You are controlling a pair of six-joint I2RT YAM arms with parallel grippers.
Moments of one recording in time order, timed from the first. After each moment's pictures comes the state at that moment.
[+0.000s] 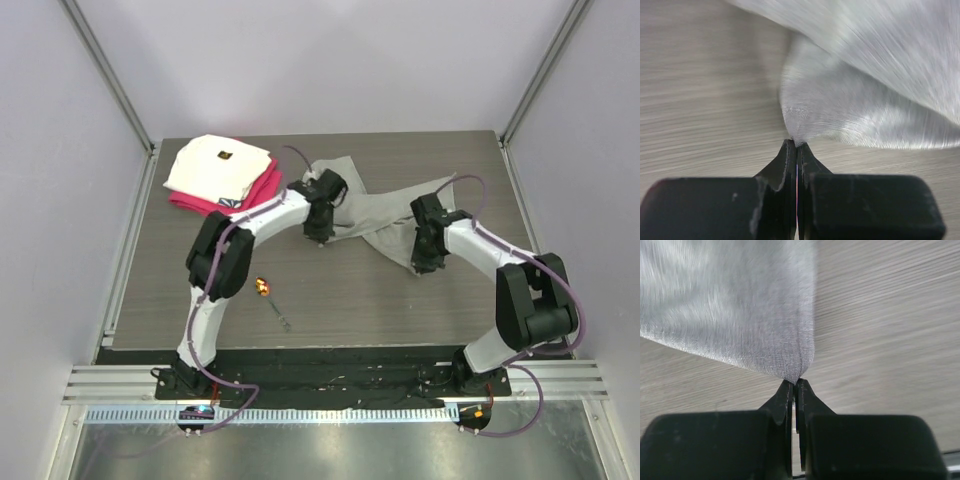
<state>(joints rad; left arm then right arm) -0.69 2.17 1.71 -0.72 -0.14 -0.56 0.29 1.55 0.93 -0.68 0.15 0.55</state>
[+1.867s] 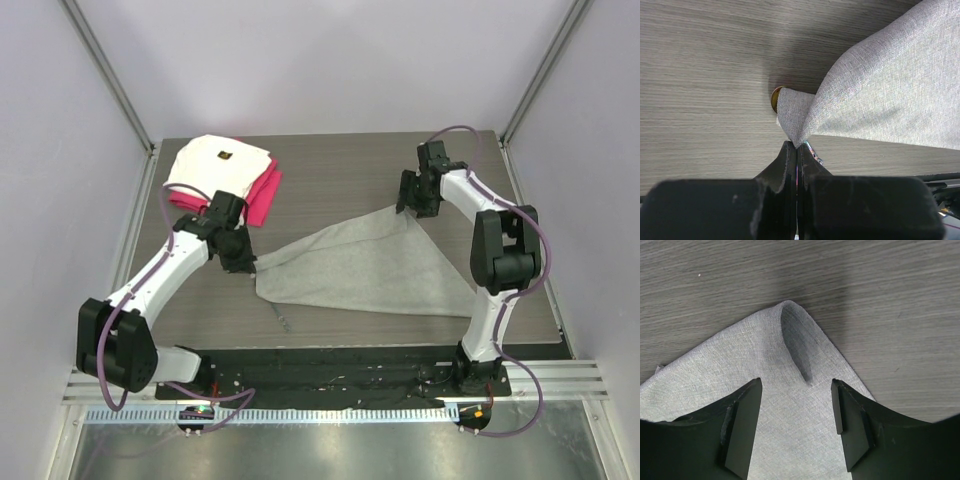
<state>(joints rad) -0.33 1.34 1.02 -0.85 0.05 -0.58 0.14 1.94 1.48 -0.61 -0.02 0.34</state>
